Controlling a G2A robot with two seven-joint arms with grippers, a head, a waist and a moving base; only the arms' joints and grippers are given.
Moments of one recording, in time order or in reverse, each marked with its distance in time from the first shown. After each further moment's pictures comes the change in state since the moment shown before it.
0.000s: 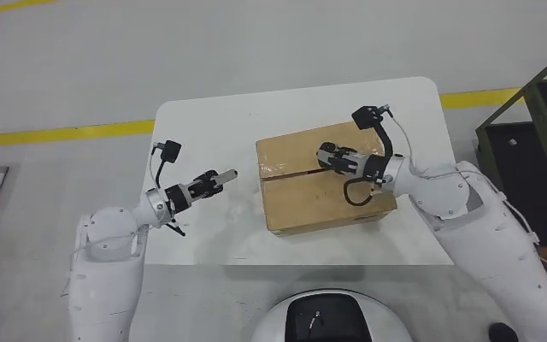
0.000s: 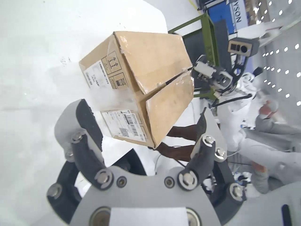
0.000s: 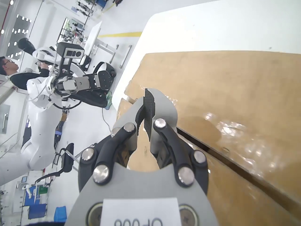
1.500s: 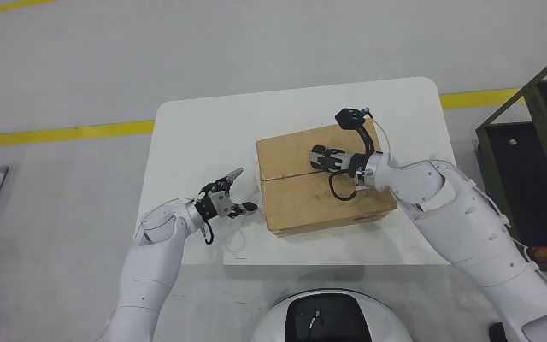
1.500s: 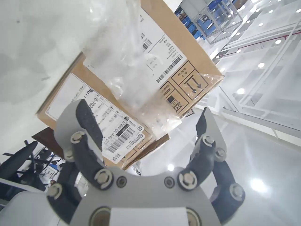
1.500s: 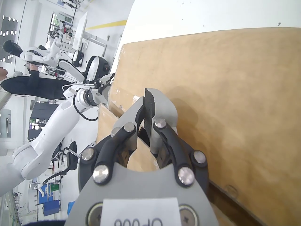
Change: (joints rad) left arm -0.201 -0.102 0.314 0.668 -0.705 0.420 0.076; right arm 0.086 -0.038 -0.076 0.151 -0.023 0.054 -0.012
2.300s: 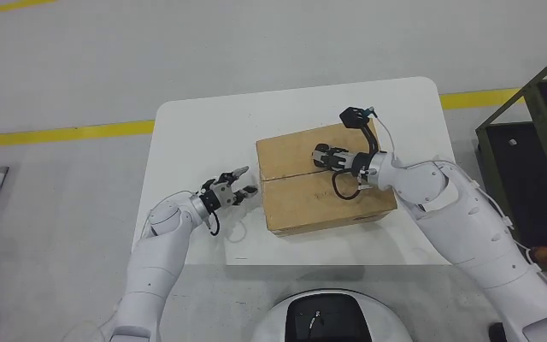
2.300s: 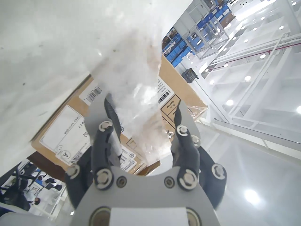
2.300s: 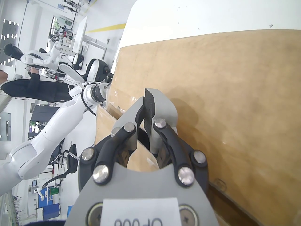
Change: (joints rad) left arm -0.092 -0.045 0.057 0.169 -0.064 -0.050 0.070; right arm -0.015 -0.001 0.027 -0.002 -0.008 -0.009 -0.003
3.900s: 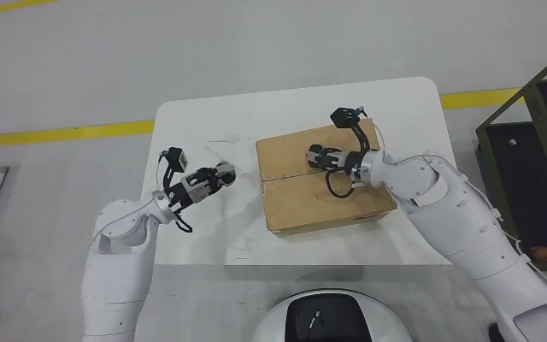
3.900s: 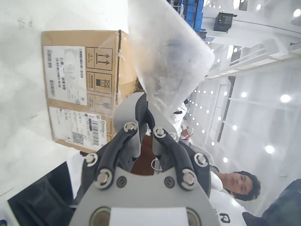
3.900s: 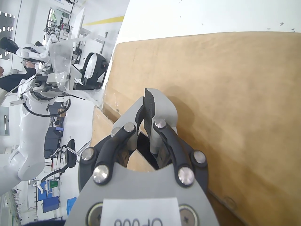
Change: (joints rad) left arm 0.266 0.139 -0.314 -0.707 0.457 -0.179 -0.042; right arm 0.057 -0.026 -0.046 0.080 -0.003 -0.031 0.010
